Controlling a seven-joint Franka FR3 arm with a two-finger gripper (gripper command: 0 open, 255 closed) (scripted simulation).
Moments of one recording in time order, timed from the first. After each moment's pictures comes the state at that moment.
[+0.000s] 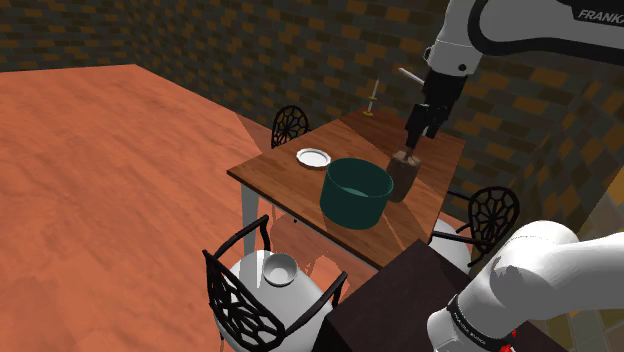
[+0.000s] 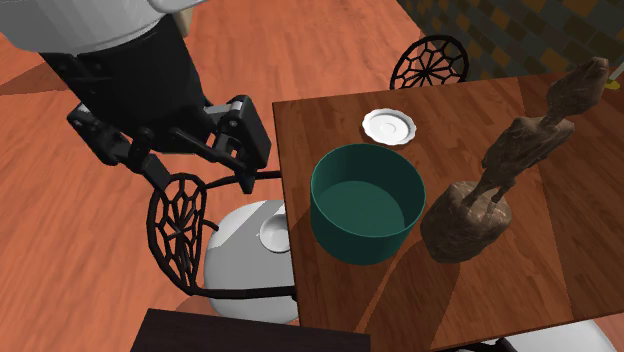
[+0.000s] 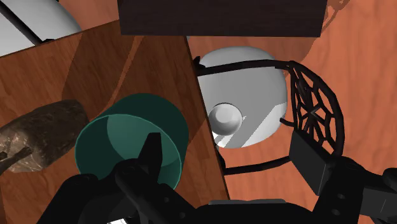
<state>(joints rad) -0.02 -0.76 0.04 -2.31 -0.04 1.54 -0.01</state>
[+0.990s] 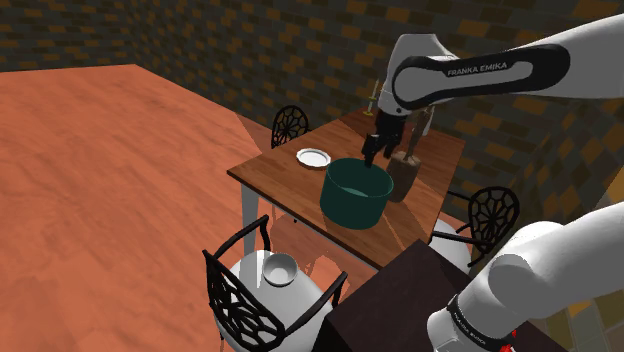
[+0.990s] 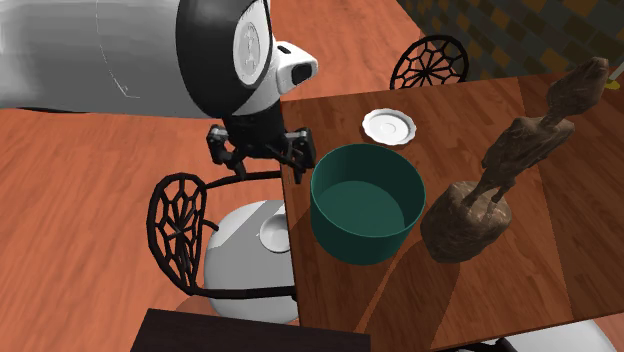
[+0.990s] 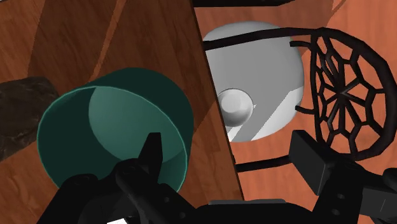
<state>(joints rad) -0.05 -0.42 -0.01 -2.40 -0.06 1.97 -0.04</state>
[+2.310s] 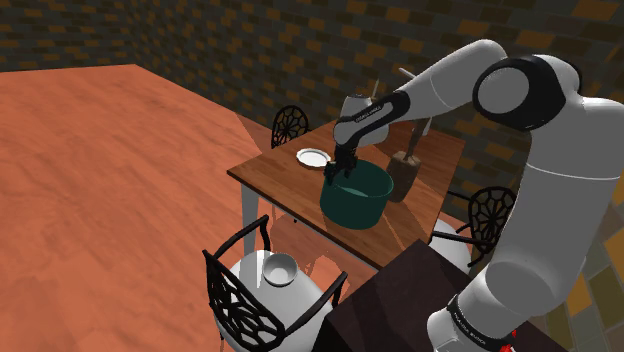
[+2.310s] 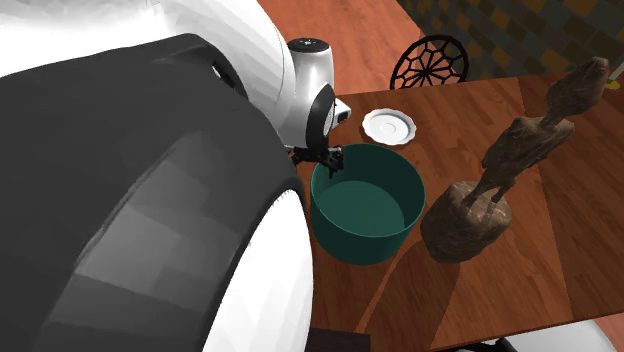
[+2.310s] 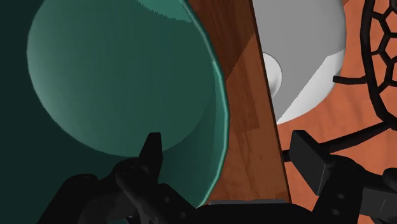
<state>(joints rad) -0.09 0.32 -0.05 -2.07 -0.01 2.40 -0.12</state>
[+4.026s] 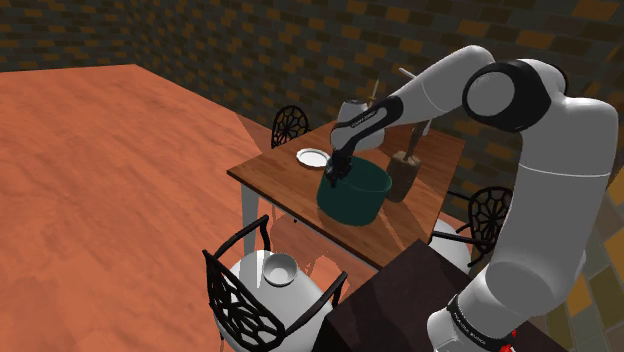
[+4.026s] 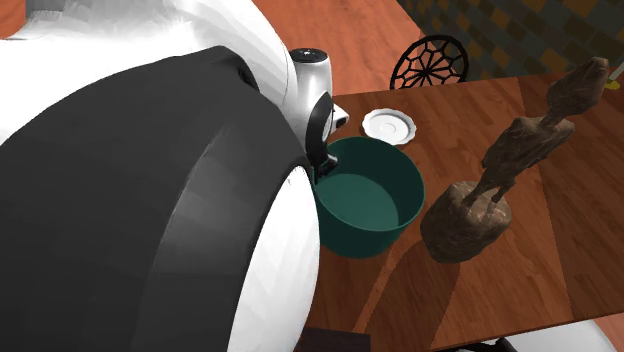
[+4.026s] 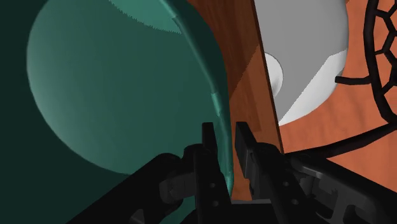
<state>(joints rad) -0.09 0.37 -0.05 -2.06 -0.01 2.43 -0.11</state>
